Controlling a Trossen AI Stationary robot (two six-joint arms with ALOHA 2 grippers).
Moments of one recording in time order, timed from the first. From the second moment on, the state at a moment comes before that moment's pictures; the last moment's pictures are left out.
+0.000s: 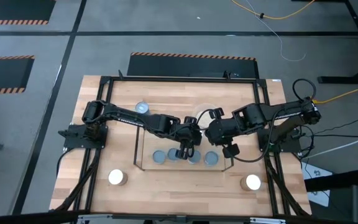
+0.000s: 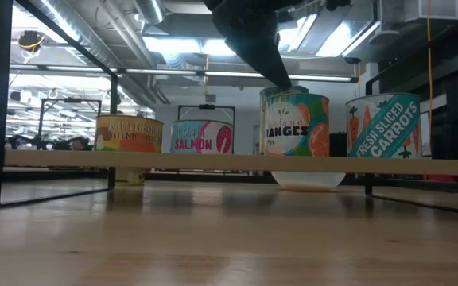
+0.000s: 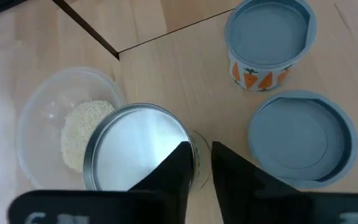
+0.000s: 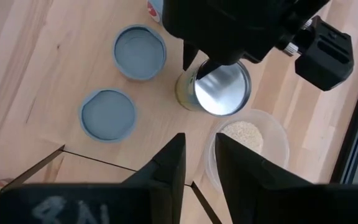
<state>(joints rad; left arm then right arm) -0.12 1.95 1.66 -0.61 -0.14 0.21 0.26 1.57 1.70 -1.33 0.19 -0.17</state>
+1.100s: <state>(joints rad) -0.11 1.52 1.64 -0.92 -0.14 0.26 0.18 1.57 1.67 -1.12 0.18 -0.17</state>
